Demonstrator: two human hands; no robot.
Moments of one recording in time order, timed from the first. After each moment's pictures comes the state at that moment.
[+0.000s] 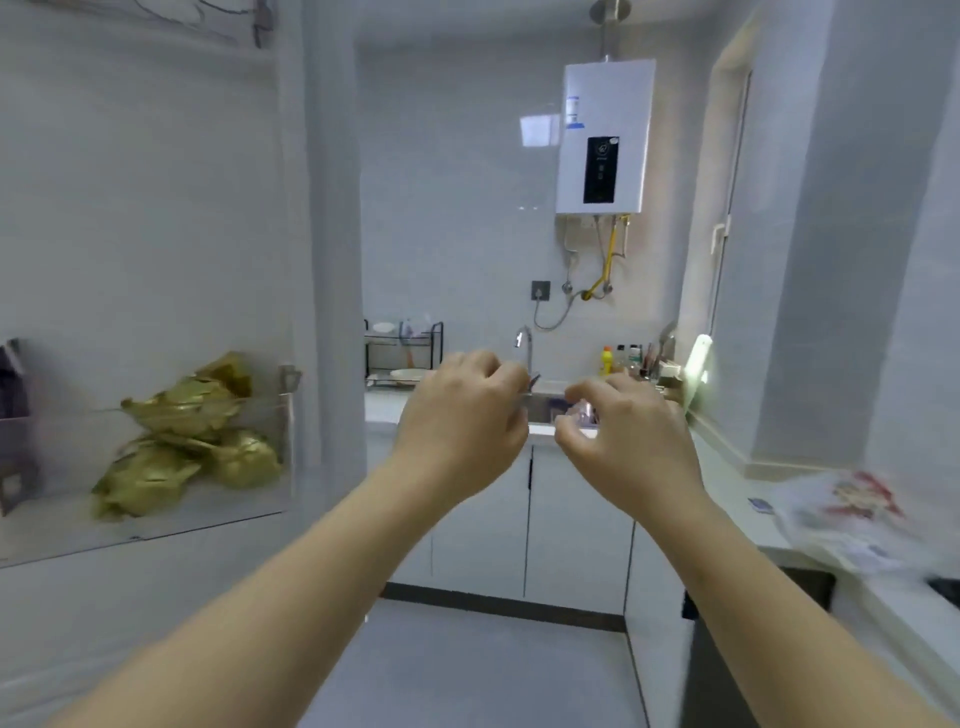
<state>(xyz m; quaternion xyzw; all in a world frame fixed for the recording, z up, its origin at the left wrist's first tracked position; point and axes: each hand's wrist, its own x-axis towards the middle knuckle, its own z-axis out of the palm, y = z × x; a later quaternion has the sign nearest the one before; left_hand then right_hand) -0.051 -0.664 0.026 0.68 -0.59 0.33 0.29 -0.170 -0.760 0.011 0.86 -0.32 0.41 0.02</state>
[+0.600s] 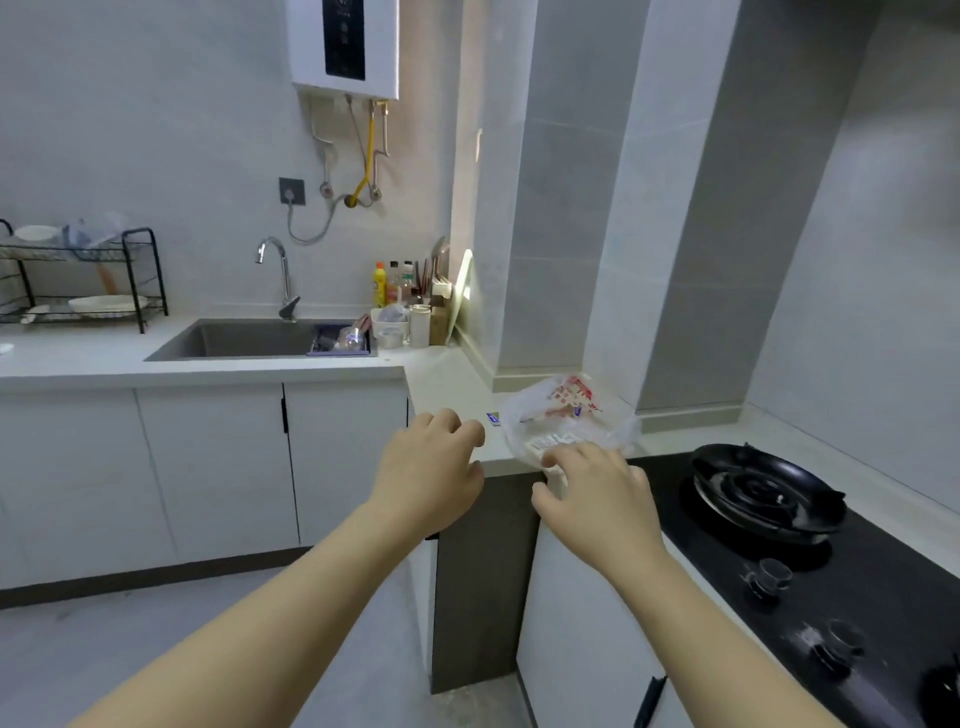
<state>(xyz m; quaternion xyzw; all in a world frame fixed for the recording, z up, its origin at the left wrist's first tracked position) -0.244 -0.963 -0.100 0.66 -0.71 0.11 0.22 -0.413 -0.976 -0.103 0.80 -0.55 0.23 0.03</state>
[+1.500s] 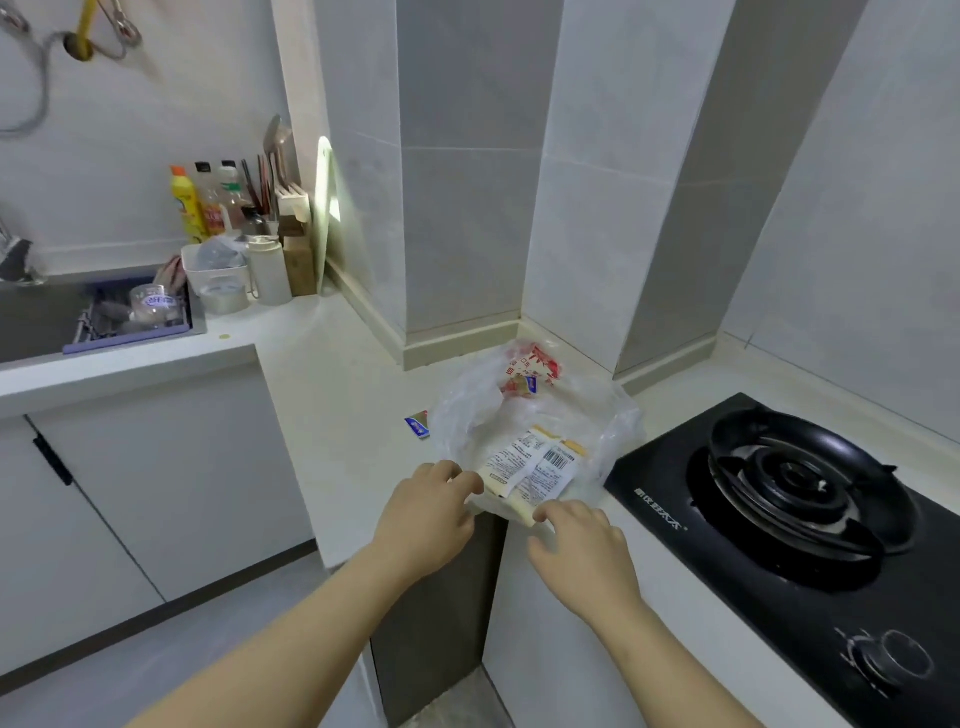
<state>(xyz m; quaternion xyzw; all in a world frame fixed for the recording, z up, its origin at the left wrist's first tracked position) -0.219 -1.310 -0.242 0.55 -0.82 -0.08 0.14 -0.388 -1.263 -0.238 0.68 -0.71 0.12 -0.11</state>
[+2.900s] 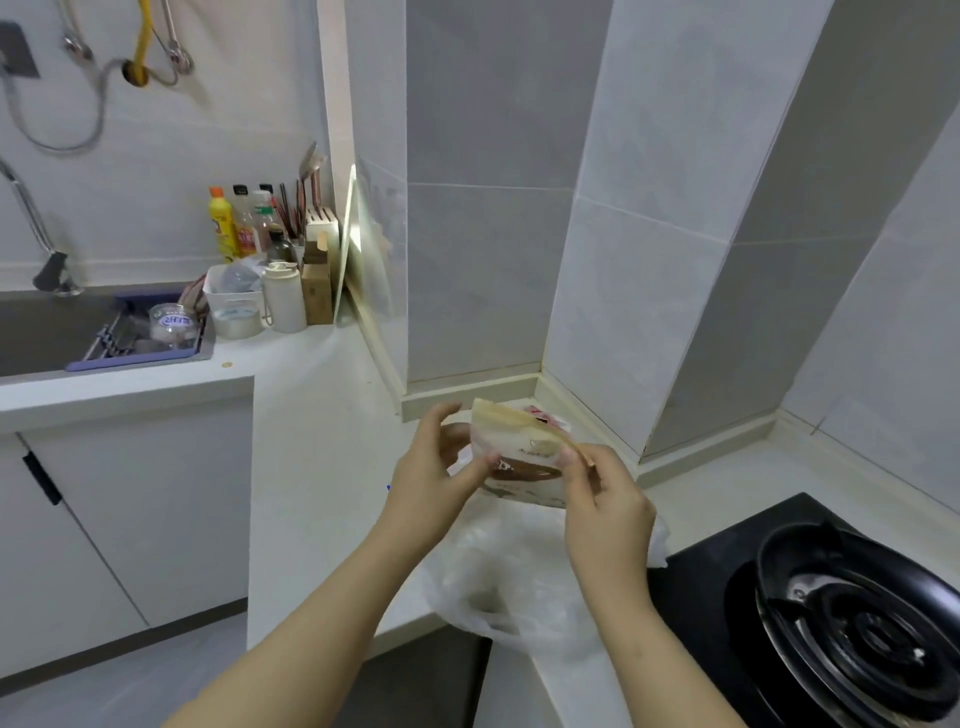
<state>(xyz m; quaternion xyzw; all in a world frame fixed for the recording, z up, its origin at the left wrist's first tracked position) -0.264 -1.407 -0.189 0.50 -0.59 -0.36 0.52 -0.414 -1.383 -0.180 0.58 -0.54 0.59 -0.16</state>
